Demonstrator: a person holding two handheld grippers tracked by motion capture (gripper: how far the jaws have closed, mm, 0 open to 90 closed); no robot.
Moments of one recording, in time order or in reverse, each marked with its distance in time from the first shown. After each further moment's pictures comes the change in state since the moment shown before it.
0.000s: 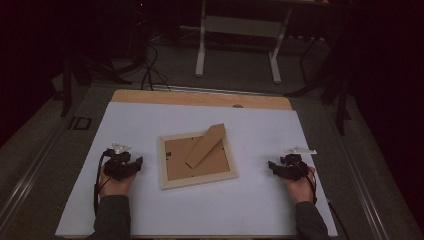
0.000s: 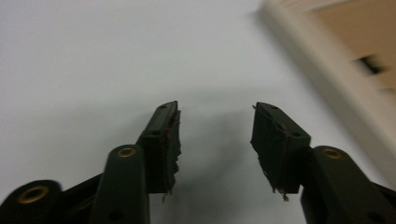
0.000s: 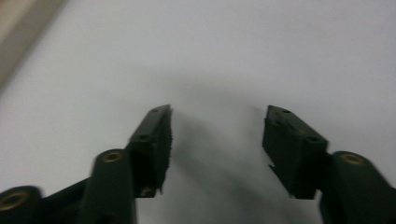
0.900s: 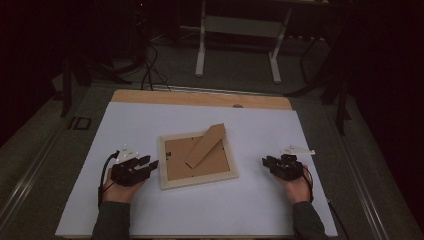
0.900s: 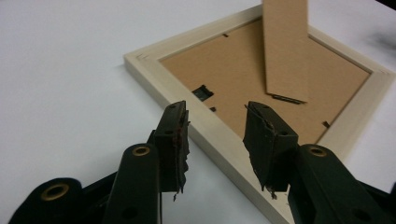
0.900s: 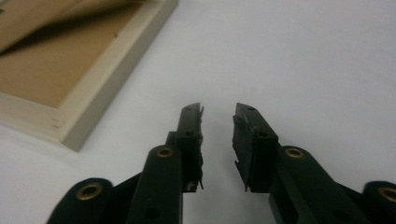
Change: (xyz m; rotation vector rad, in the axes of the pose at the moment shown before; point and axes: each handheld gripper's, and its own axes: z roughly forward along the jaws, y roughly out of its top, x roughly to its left) left arm -0.032 0.003 -0.031 -0.120 -0.299 0.140; right arm 0.023 0.011 -0.012 -0.088 0.162 -0.056
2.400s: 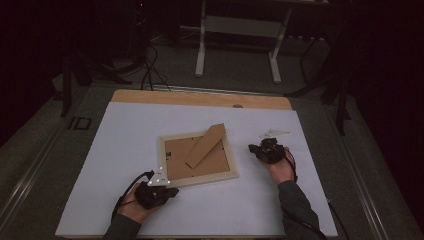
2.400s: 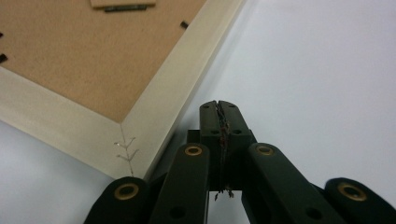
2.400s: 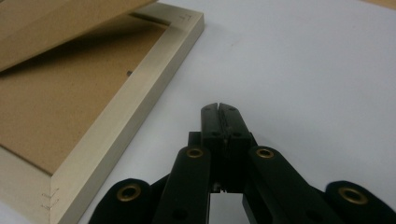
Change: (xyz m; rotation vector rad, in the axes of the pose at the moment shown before) left arm -0.065 -0.025 0.025 0.276 -0.240 0.289; right arm 0.016 0.051 0.047 0.059 0.036 -0.109
